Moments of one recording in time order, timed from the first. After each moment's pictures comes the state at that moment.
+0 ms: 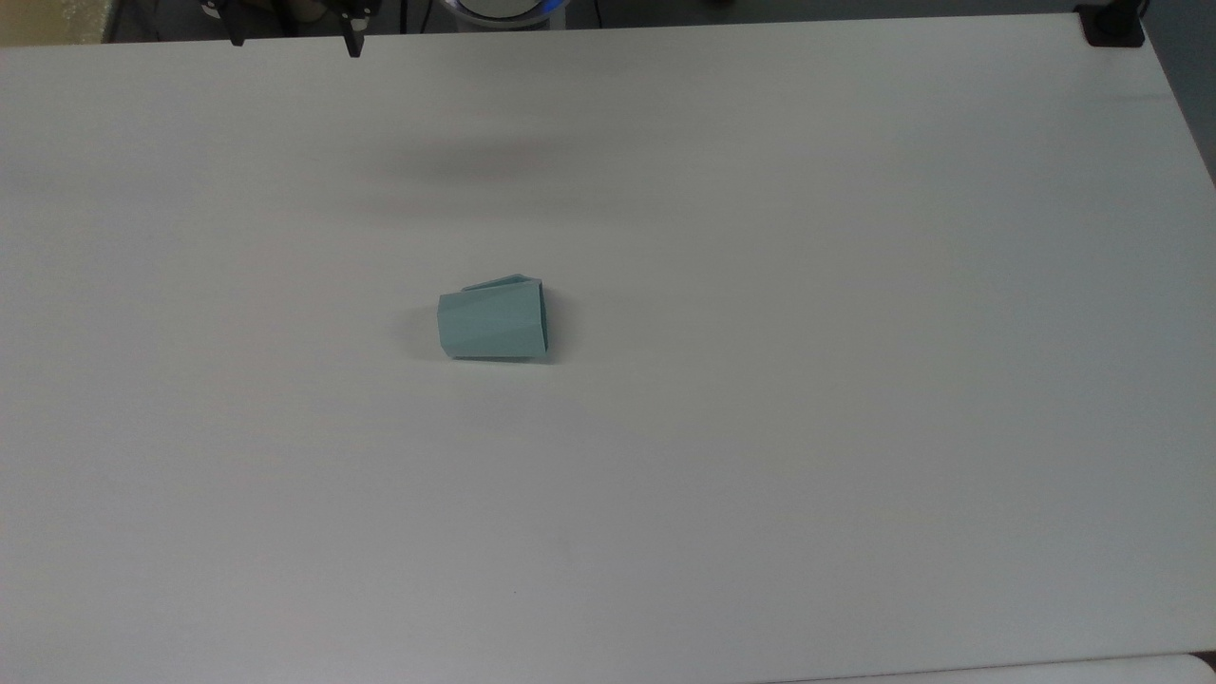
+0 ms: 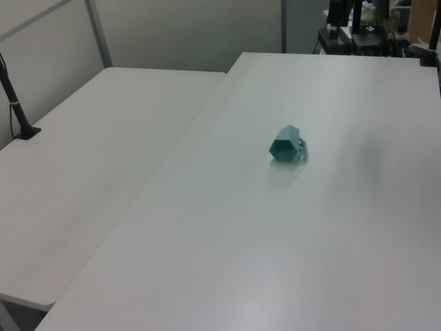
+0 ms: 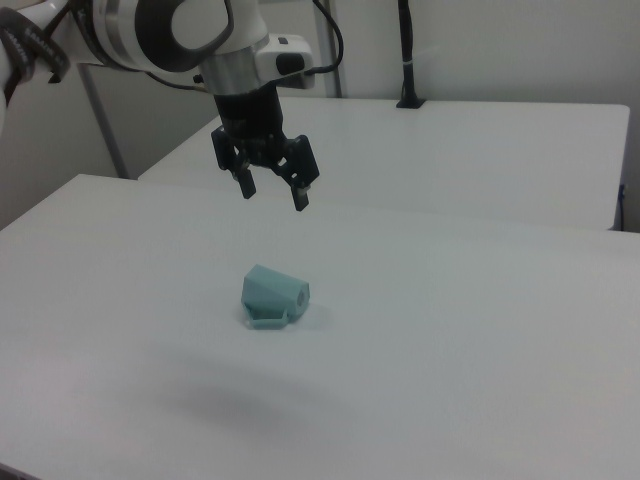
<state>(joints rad) 0.24 -0.06 -0.26 -1.68 -0.04 1.69 -0.03</state>
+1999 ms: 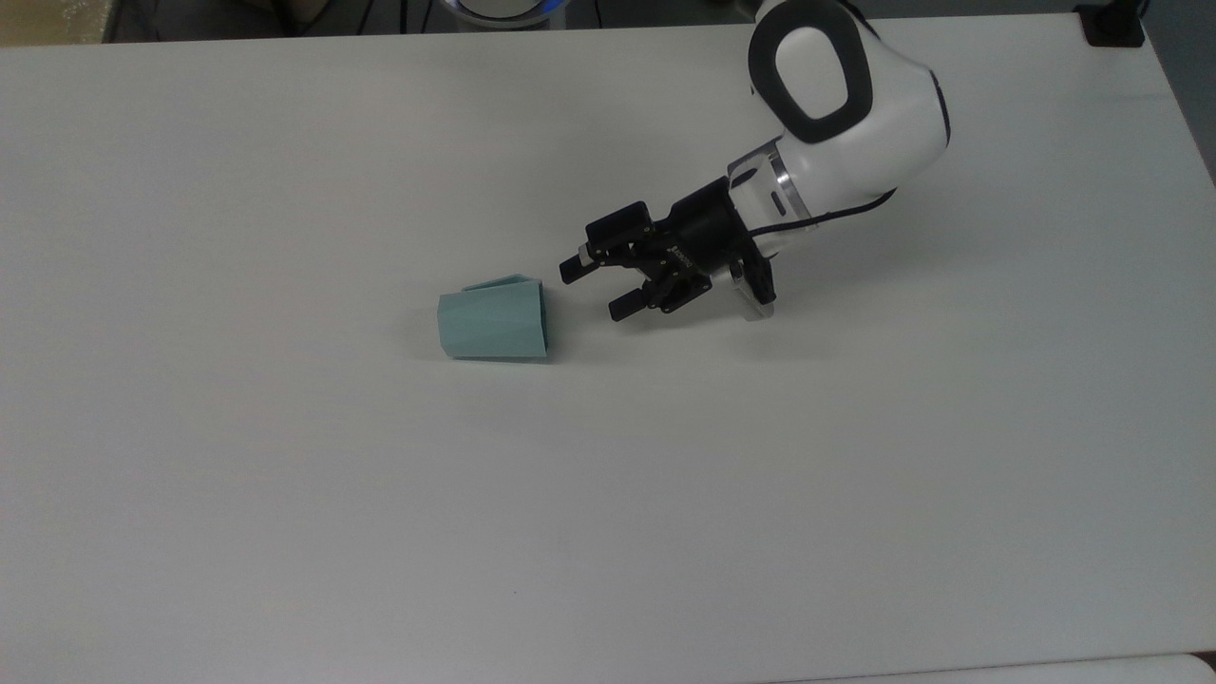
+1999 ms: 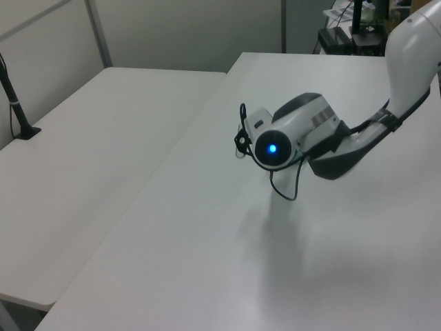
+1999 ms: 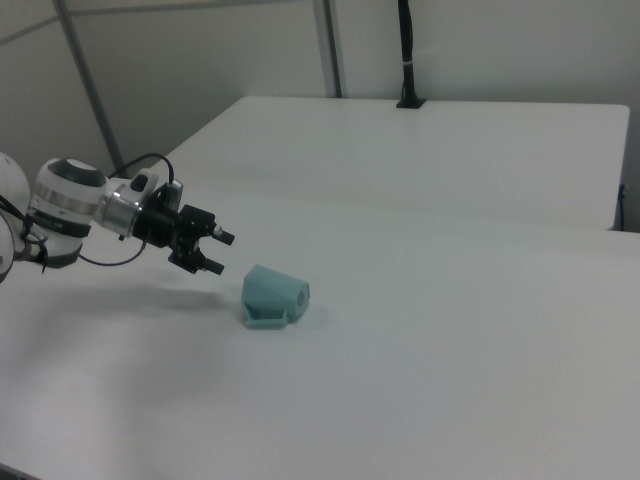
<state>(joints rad) 0.76 0.61 -0.12 -1.53 -0.95 1.69 0.75</state>
